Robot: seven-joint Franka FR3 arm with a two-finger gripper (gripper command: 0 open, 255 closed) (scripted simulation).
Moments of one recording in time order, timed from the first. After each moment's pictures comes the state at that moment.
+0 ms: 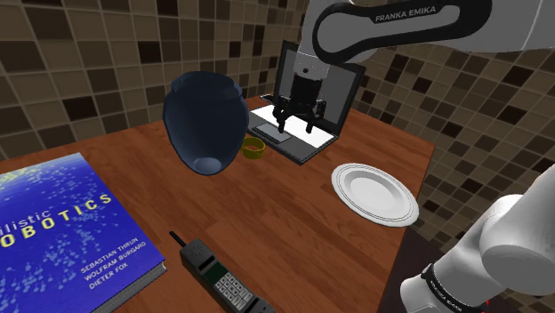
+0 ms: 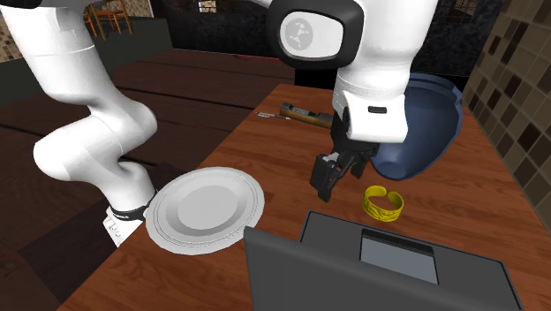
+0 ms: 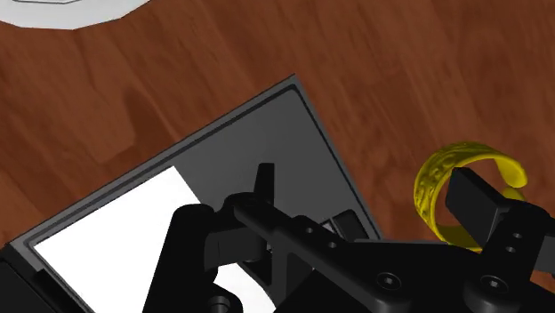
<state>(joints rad) 0.07 -0.02 0.18 -1.97 0.08 1.91 0.55</state>
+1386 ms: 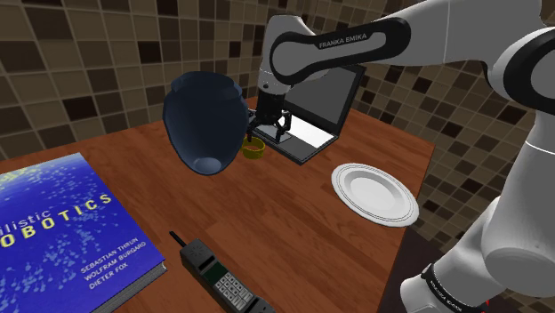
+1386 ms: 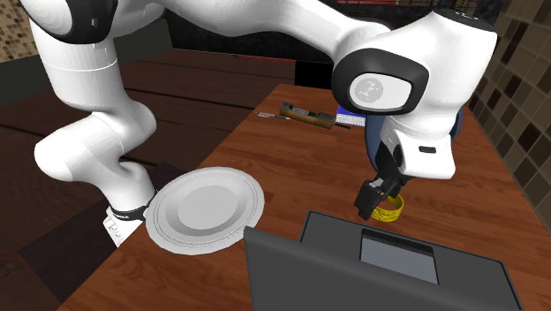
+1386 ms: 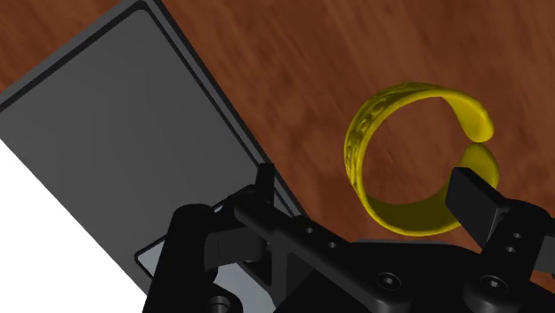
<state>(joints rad) 0.12 0.27 0.20 -1.75 0.02 1.98 0.68</state>
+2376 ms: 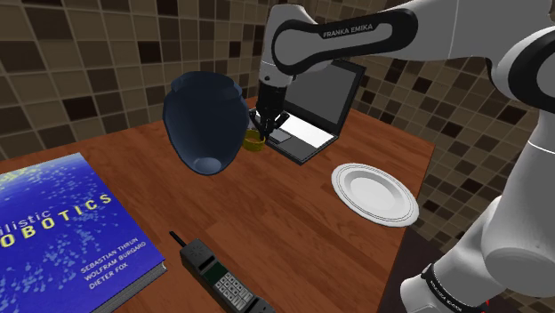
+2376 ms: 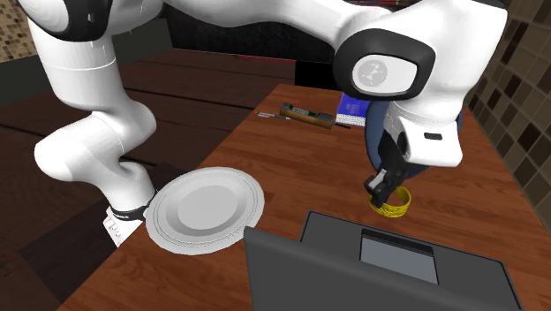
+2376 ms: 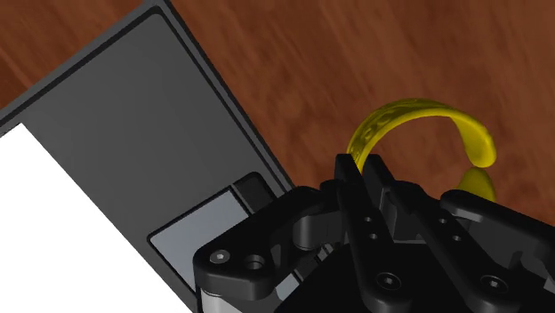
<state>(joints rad) 0.12 0.26 0.20 -1.72 0.03 1.93 0.68</state>
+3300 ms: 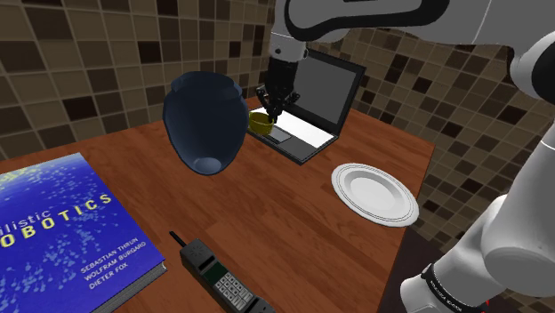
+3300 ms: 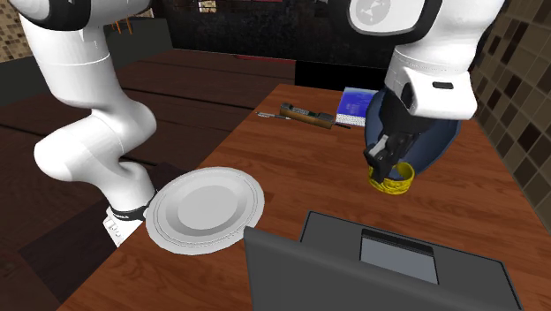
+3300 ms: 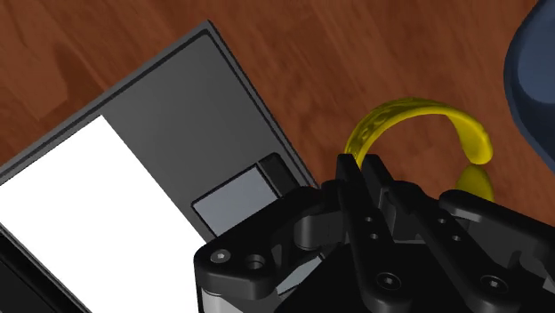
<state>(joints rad) 0.11 0.18 0.20 -1.65 0.04 1.79 0.67</state>
